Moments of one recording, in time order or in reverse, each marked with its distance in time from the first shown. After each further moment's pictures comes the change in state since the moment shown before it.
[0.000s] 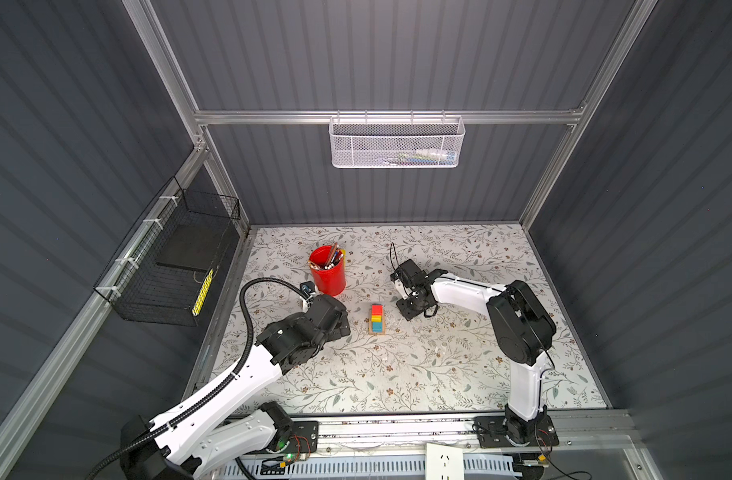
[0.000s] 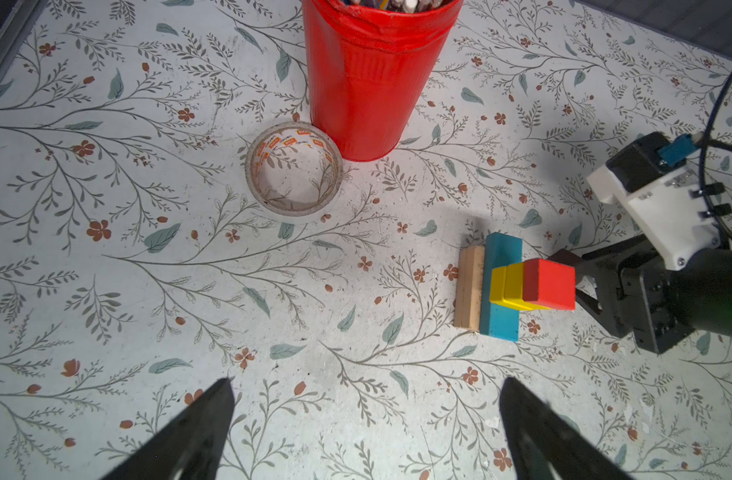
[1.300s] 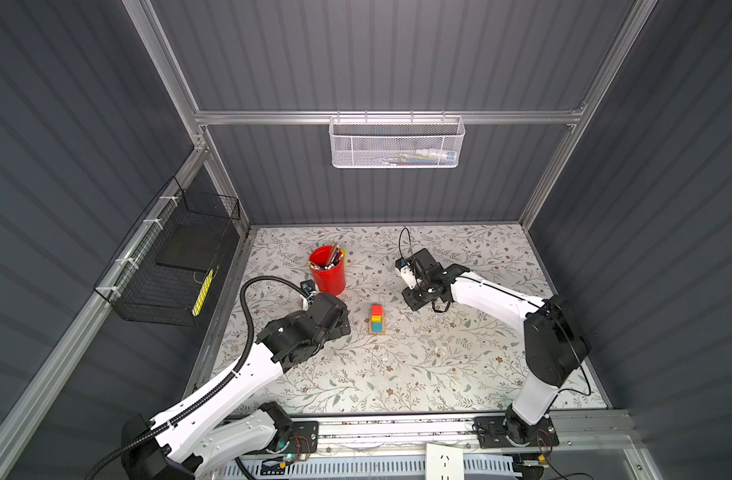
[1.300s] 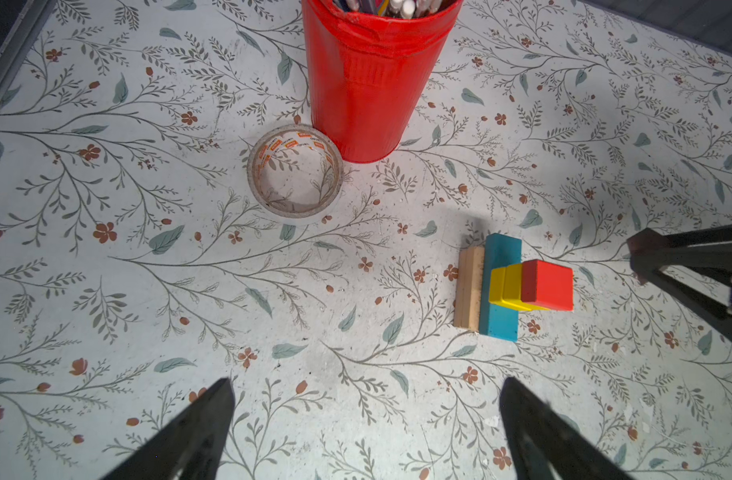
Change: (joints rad) left arm 0.000 0.015 0.029 -0.025 -0.002 0.005; right arm -0.011 -0.242 -0.041 -0.005 -0.015 -0.043
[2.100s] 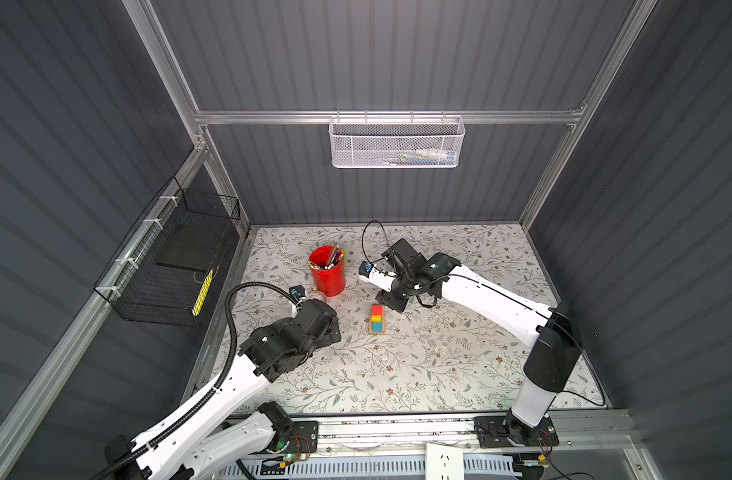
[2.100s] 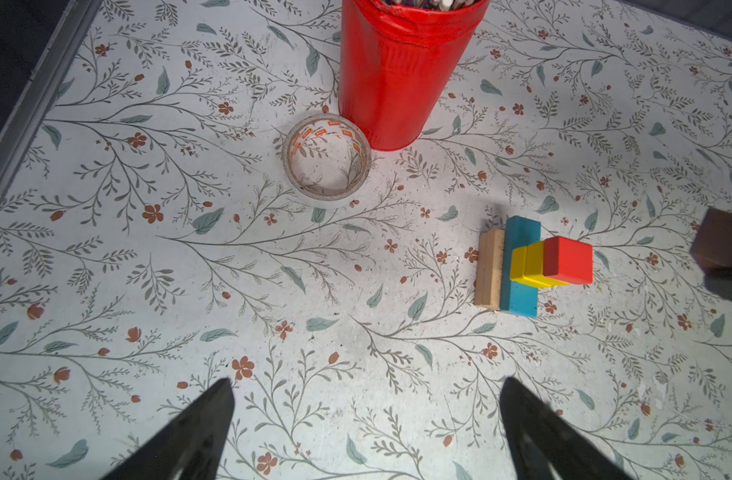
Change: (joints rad) left arm 0.000 -0.105 0.000 -0.134 -0.013 -0.013; right arm 0.187 0.059 0.345 -0.263 -0.122 -0.357
